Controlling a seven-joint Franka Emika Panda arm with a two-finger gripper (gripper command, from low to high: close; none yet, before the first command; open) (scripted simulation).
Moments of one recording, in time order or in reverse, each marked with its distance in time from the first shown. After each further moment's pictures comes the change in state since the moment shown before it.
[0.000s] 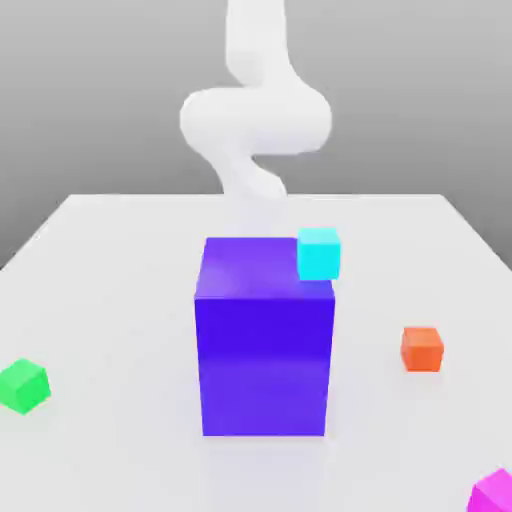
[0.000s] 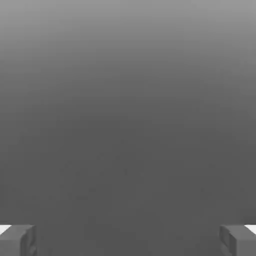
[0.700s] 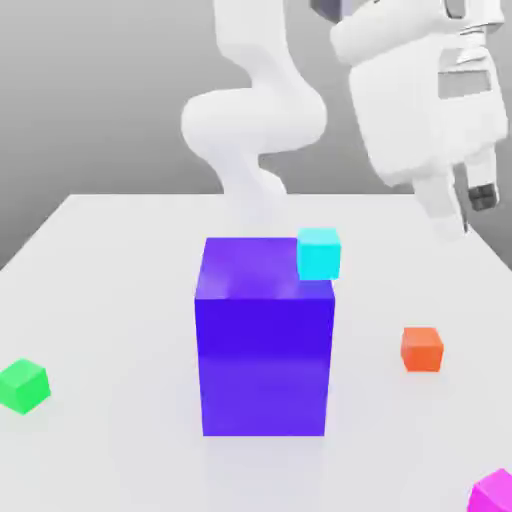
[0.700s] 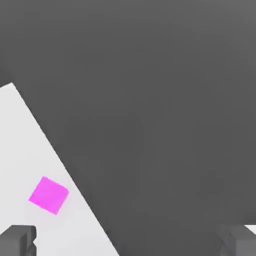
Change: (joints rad) arm 0.377 0.642 -0.126 0.089 0.256 0.103 -0.936
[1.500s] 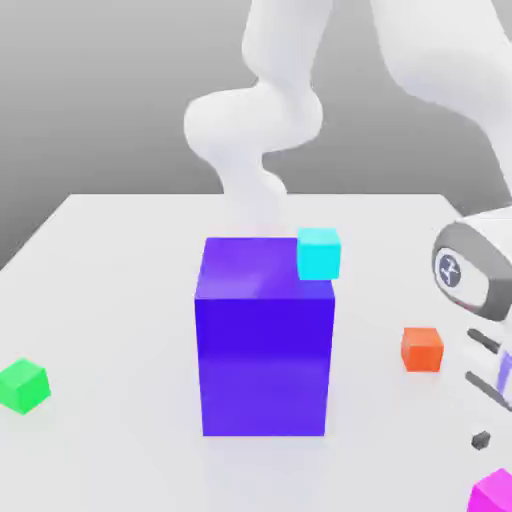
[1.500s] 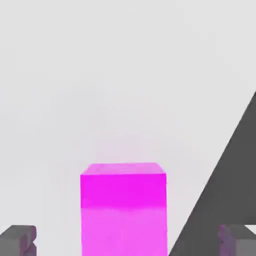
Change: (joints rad) arm 0.131 0.662 0.096 0.094 -0.198 0.270 -0.604
